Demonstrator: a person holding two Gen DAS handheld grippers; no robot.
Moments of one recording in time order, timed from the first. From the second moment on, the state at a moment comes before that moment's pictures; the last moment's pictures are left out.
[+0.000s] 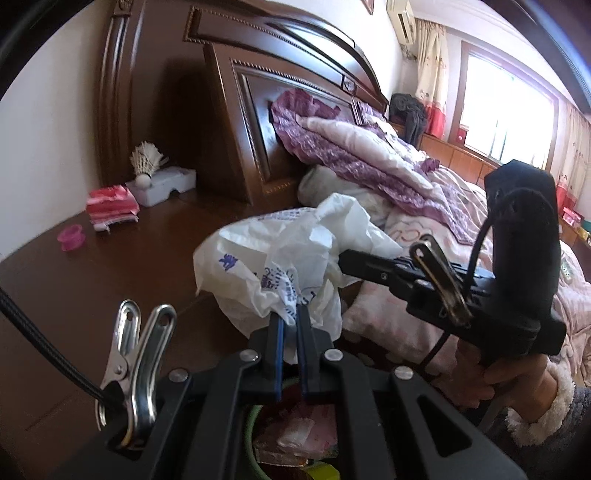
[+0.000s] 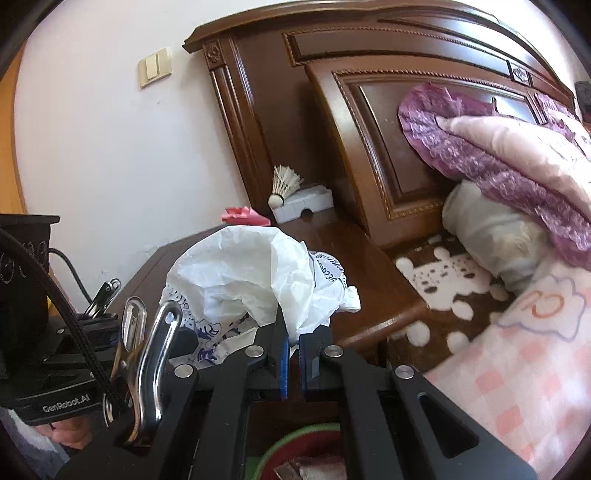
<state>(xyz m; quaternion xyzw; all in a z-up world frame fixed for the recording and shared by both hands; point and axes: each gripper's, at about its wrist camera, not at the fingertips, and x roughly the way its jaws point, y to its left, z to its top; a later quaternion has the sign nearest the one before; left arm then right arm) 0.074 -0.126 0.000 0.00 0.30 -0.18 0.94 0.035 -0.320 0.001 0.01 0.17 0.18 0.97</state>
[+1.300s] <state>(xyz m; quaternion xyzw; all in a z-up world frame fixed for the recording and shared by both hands) 0.077 -0.188 -0.177 0.04 0.53 -0.21 0.82 0.031 -0.352 -0.192 -0.02 0.47 0.10 0.87</state>
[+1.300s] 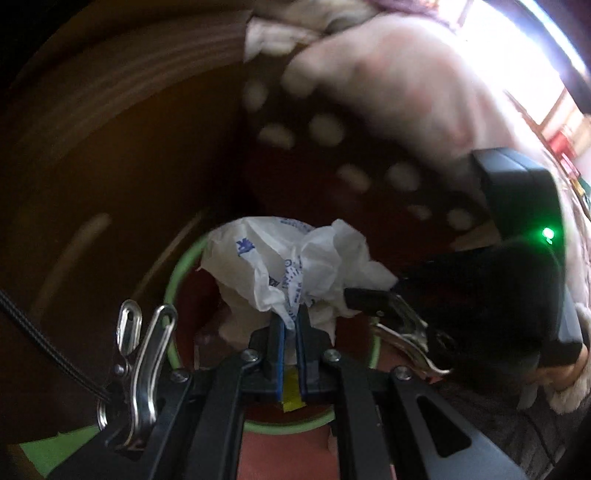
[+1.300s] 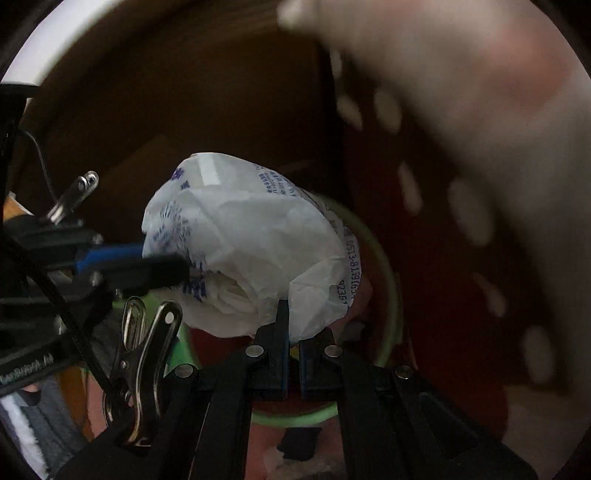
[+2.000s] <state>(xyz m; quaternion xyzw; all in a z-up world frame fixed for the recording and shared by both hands) 0.093 -0.174 -0.272 0.10 0.60 -0.15 0.78 0.097 -0.308 -0.296 -0.16 0.55 0.08 0.81</state>
